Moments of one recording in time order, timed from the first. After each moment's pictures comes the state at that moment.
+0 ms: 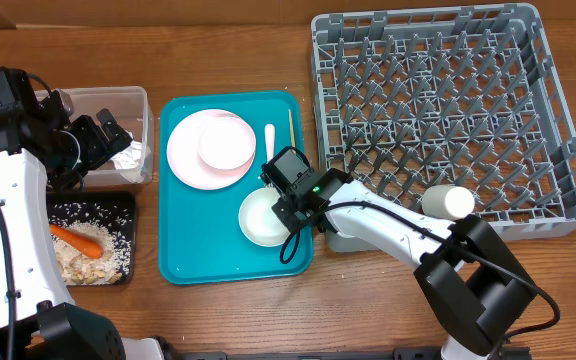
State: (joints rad) left arm 0.37 1.58 1.52 -1.16 0.28 -0.26; right arm 0.77 1.87 1.20 -0.56 0.06 0.07
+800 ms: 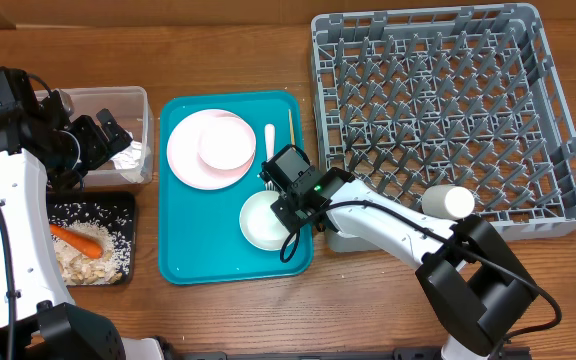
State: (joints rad) left arm 0.37 1.58 1.52 -1.16 0.28 -0.26; right arm 0.77 1.87 1.20 -0.56 0.03 0.08
